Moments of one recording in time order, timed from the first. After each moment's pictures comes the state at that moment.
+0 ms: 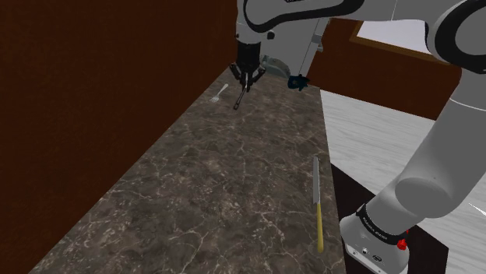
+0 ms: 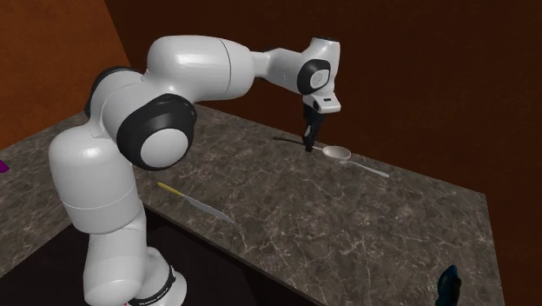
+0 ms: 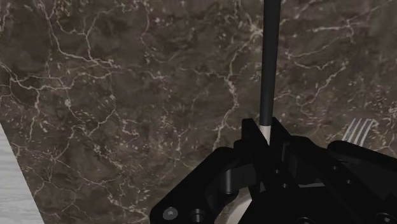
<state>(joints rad) -0.12 0.22 0.33 -1.67 -0.14 1.78 1.23</state>
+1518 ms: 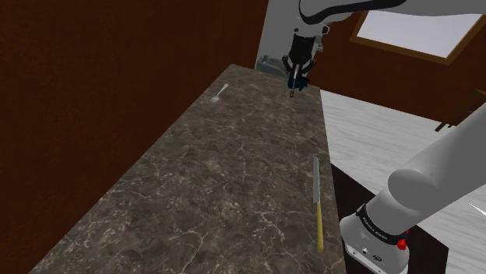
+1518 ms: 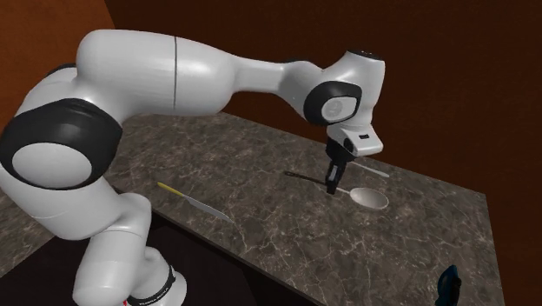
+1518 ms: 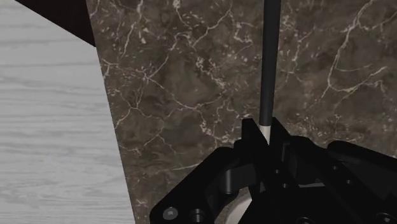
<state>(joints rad) -0.33 -0.04 0.17 -1.91 -0.09 1.81 0.85</state>
